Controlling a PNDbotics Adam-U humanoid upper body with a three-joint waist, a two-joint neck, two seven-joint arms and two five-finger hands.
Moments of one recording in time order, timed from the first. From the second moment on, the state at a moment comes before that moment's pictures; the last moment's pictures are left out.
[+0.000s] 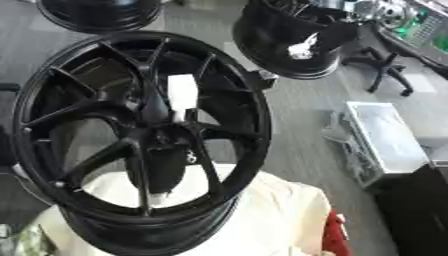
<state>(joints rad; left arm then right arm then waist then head) -0.33 0.71 -0.05 -1.98 0.76 -0.14 -0.19 -0.64 -1.15 0.41 -1.66 0.37 0.11 0.42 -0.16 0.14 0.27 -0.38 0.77</state>
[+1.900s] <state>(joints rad) -0.33 0.71 -0.07 -1.98 0.76 -0.12 -0.22 -0.95 -0.89 0.59 -1.51 0.22 0.12 0.61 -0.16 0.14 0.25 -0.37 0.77</state>
